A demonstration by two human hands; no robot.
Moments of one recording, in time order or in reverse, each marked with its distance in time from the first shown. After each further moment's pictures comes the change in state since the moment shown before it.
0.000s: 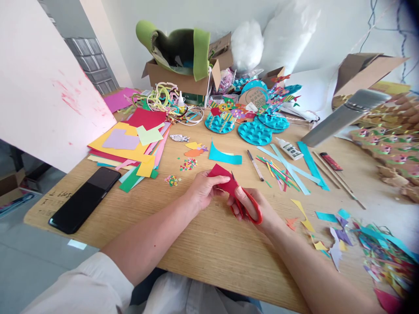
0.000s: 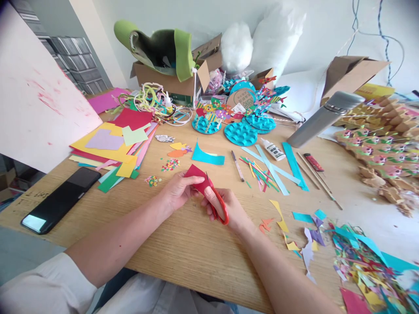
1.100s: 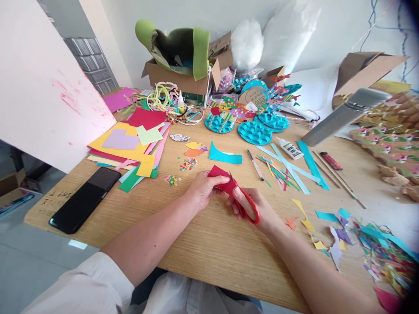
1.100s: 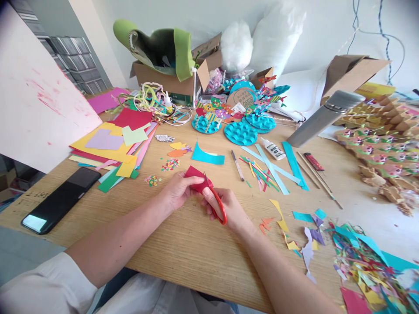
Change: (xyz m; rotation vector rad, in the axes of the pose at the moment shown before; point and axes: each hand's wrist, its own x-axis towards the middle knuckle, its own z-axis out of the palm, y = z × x) left_hand 0.003 -0.005 -0.002 0.040 0.024 0.028; right_hand 0.000 0.000 0.000 -0.052 0.001 -0.001
